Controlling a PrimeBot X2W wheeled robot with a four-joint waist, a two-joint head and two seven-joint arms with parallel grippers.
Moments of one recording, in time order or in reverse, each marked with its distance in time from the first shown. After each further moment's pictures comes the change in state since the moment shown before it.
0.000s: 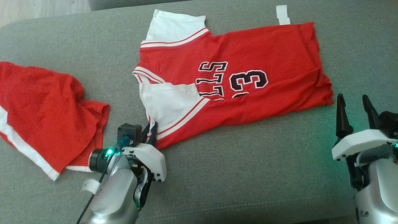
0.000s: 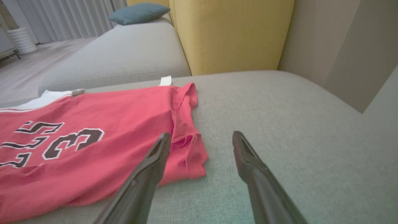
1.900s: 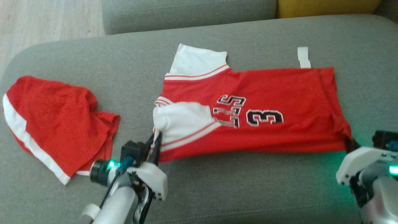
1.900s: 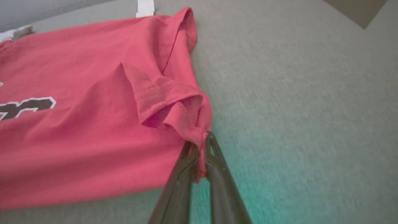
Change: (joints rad) left arm 0.119 0.042 -0.027 -0.170 0.071 0.023 -0.072; right arm -0.042 -0.033 -0.086 0.309 -0.037 0.000 0.214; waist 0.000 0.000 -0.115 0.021
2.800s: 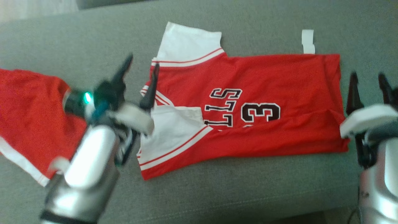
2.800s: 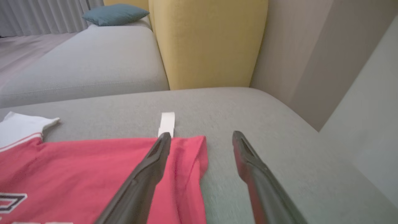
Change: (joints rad) left arm -0.218 0.081 0.035 -0.165 0.019 -0.045 -0.006; right arm -0.033 0.109 -0.058 -0.429 -0.136 0.000 -0.050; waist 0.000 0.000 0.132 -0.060
